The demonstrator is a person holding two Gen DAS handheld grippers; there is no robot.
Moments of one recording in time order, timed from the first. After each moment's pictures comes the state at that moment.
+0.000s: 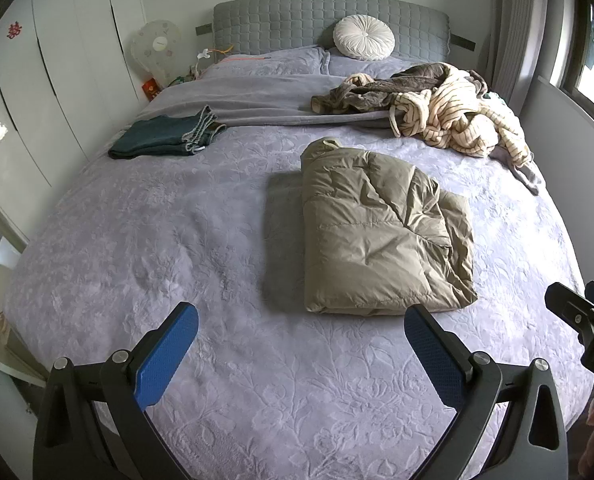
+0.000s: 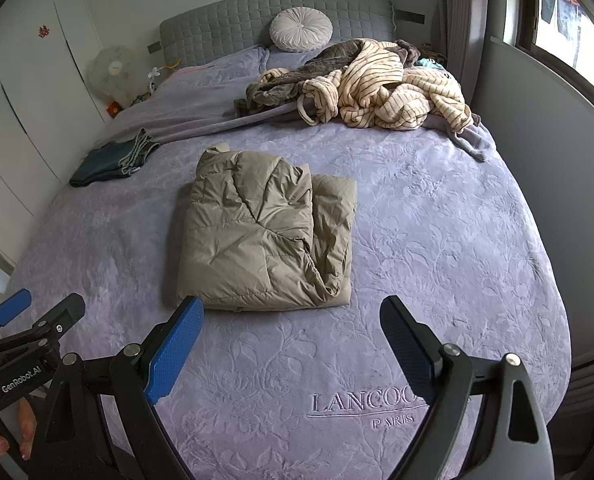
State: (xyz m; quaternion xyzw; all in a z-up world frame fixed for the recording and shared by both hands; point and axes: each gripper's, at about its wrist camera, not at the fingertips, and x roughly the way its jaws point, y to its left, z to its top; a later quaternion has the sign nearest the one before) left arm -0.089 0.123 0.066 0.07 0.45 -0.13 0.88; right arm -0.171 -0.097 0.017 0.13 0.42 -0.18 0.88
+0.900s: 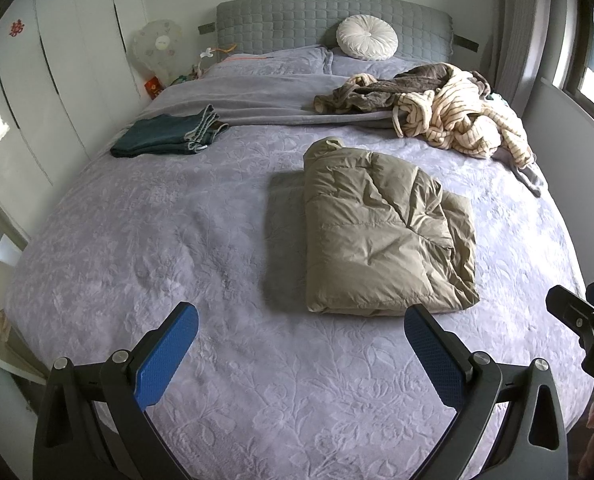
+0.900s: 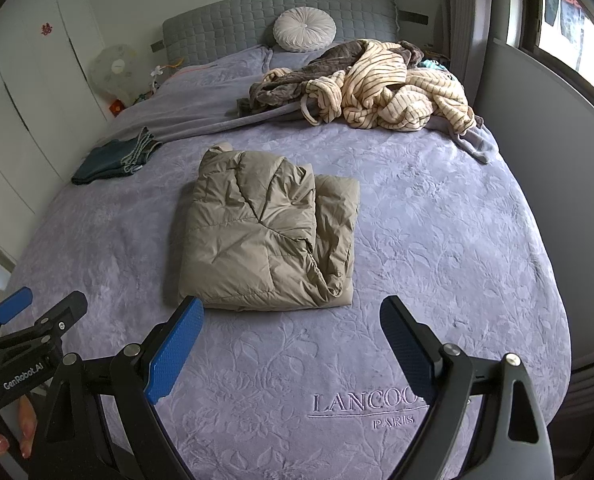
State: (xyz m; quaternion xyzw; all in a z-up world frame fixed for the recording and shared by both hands) left arm -0.089 0.124 0.067 0.07 0.45 -0.13 0.88; right arm -0.171 -0.095 0.016 0.13 0.42 -0.18 0.88
